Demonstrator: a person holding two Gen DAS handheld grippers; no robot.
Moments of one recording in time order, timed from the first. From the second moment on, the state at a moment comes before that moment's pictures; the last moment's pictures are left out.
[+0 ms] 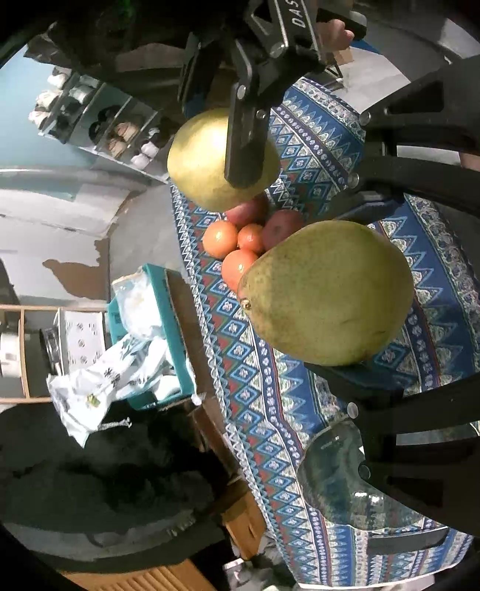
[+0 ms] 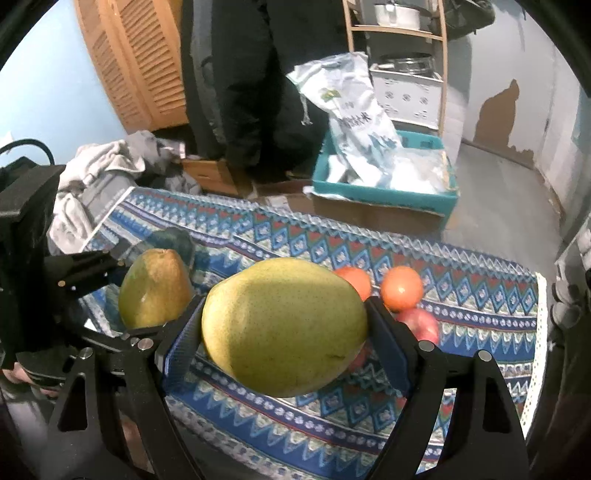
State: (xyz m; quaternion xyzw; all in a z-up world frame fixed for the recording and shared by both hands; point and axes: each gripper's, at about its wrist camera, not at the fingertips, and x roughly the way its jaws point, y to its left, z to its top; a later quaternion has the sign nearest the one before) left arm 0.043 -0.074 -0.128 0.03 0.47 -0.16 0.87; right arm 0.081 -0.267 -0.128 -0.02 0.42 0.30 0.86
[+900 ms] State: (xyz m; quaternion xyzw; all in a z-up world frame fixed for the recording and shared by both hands) left arm 0.011 0.062 -0.115 -0.05 0.44 -0.07 0.89; right arm 0.084 -0.124 -0.110 -0.06 0.42 0.39 0.82
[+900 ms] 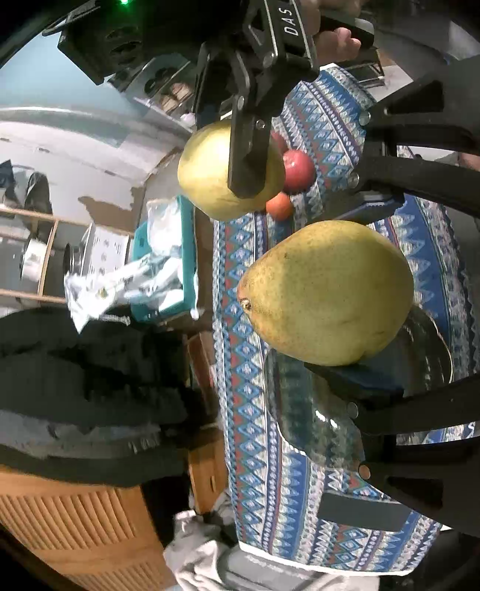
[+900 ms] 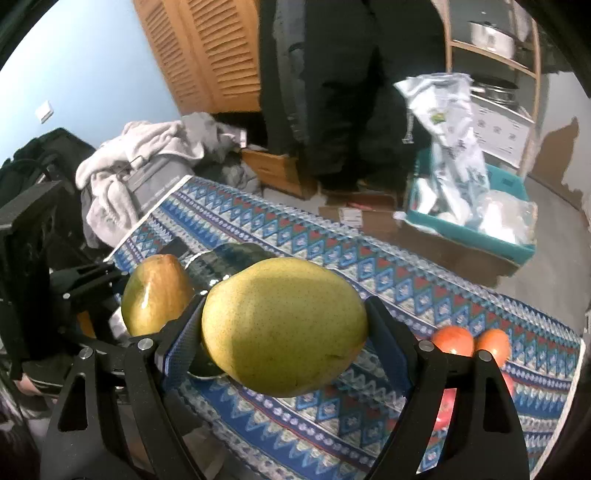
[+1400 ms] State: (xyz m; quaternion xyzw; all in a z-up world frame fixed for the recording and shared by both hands) left arm 0.011 0.133 -0.151 -0.08 0.47 0.00 0.88; right arm 0.103 -0.046 -0.141 -0.08 0.45 0.42 0.78
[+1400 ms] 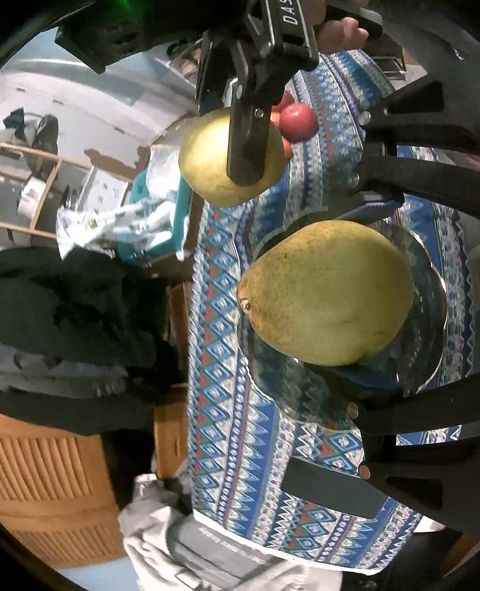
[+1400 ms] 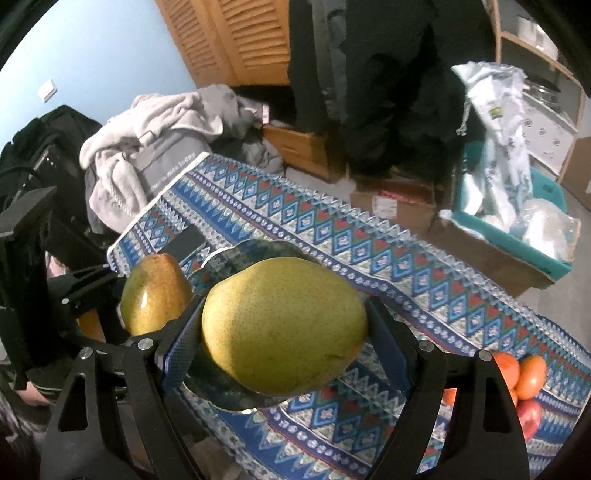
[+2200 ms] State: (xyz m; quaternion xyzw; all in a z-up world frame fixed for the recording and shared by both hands) left arm 0.009 0.167 -0.251 -0.10 0.58 0.03 0.81; right arm 0.113 0.009 -0.239 -0.12 0.56 0.40 0.72
